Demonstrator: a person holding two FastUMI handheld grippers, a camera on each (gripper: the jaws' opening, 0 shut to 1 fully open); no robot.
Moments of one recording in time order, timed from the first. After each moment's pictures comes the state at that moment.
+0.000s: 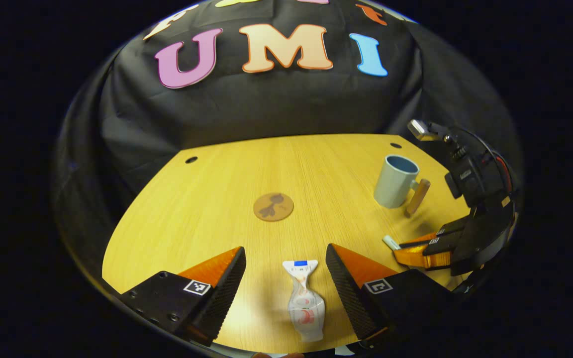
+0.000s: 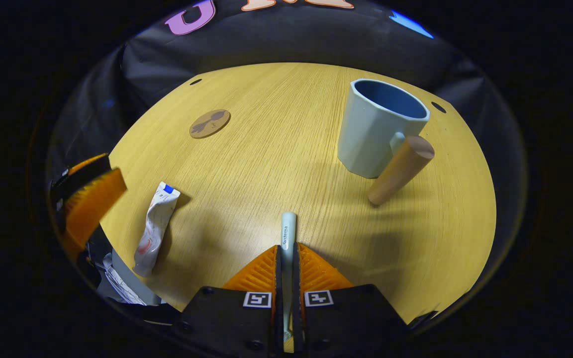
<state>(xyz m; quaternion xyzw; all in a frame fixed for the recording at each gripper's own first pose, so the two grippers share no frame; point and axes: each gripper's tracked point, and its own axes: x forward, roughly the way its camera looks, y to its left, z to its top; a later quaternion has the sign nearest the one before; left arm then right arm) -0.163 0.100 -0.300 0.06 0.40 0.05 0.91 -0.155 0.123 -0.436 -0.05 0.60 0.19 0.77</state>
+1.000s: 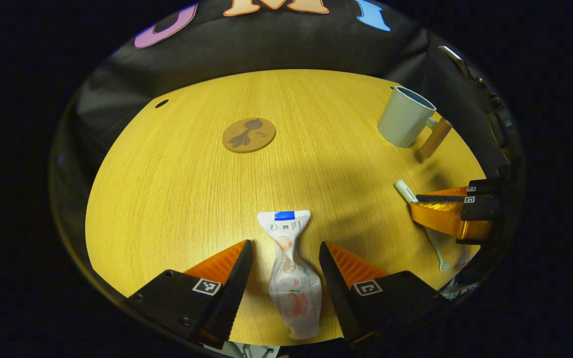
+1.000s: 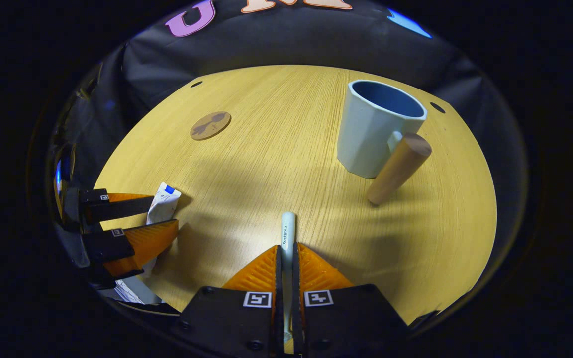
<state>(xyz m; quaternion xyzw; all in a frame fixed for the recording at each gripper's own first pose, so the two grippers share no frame) -0.195 0.094 -0.378 0.03 0.55 0.02 0.83 -0.154 0.124 -0.435 -0.04 0.60 0.19 0.78</state>
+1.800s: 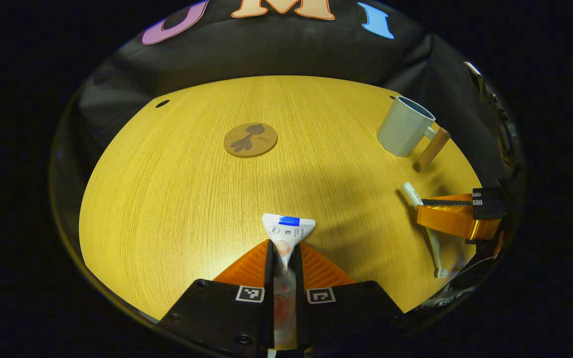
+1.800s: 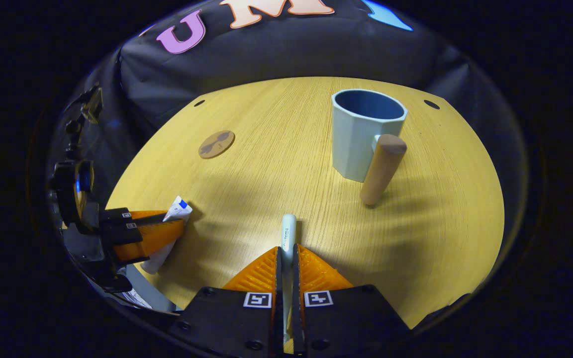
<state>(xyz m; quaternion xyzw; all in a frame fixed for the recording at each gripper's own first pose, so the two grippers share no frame) -0.189 0.096 -0.377 0.00 0.53 0.02 0.85 -0.144 0.126 -0.415 0.04 0.56 0.20 0.80</state>
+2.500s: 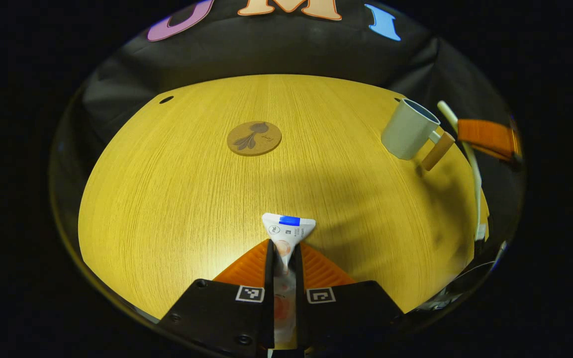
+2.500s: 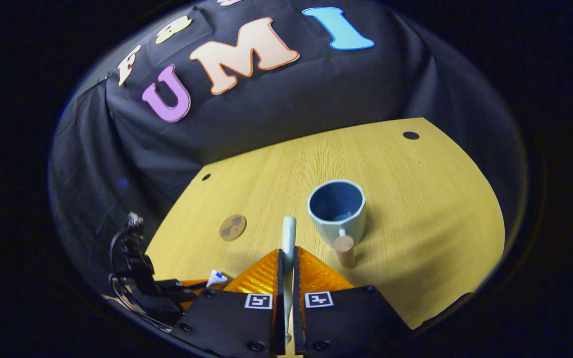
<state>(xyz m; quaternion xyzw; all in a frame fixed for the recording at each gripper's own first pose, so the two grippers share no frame) -0.189 0.095 -0.377 -0.01 0.53 0.03 0.85 -0.042 0.108 -0.319 0.17 0.44 0.15 0.87</state>
